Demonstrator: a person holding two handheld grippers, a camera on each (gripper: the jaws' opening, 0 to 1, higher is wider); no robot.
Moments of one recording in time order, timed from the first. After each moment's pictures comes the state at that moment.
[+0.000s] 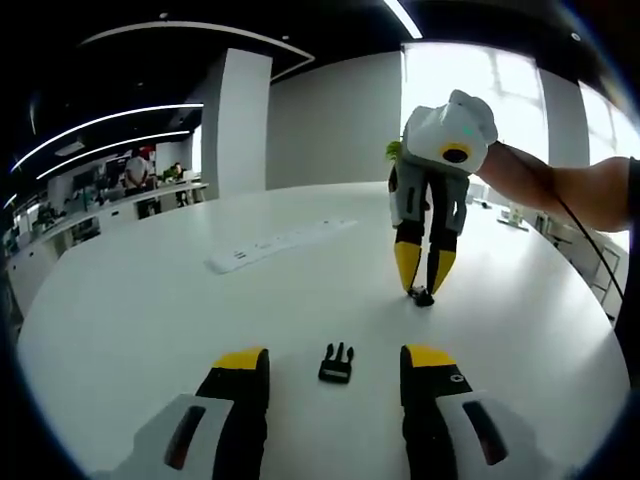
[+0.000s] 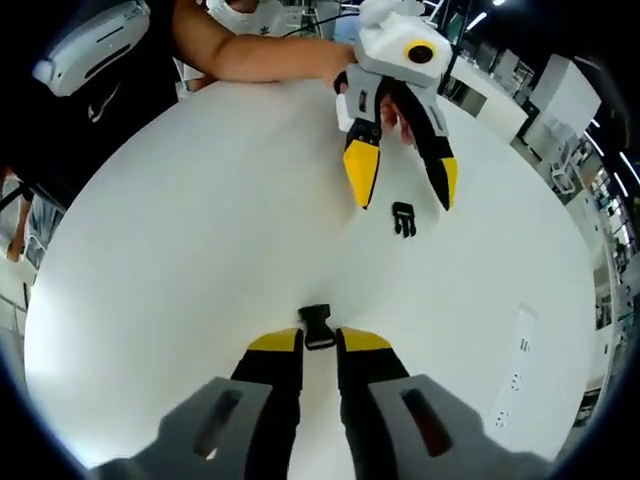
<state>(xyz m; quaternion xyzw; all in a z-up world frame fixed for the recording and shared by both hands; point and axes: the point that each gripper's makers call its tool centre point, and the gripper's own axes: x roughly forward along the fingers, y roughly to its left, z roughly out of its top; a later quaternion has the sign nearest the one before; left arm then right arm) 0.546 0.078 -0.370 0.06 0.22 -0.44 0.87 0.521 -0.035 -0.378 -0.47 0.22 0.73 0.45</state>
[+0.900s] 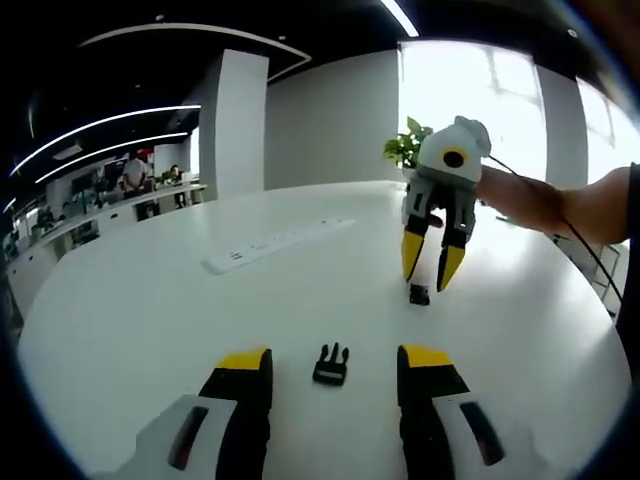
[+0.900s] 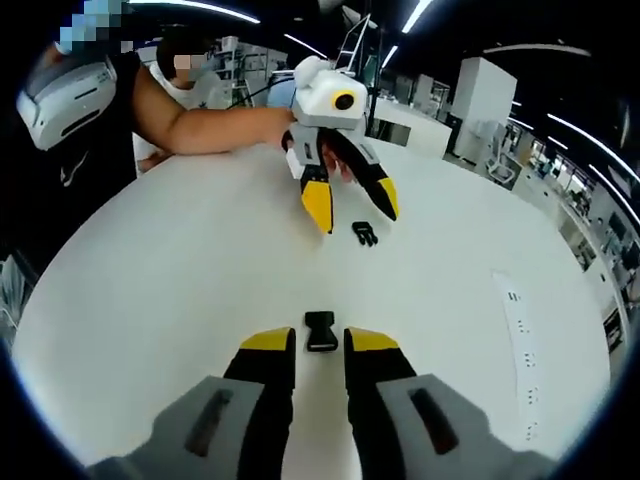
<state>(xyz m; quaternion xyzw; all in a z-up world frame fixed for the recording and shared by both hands) 0.555 0.079 -0.372 0.06 0.22 -0.44 0.87 0.525 -0.039 -0.367 -0.31 0.17 0.71 0.61</state>
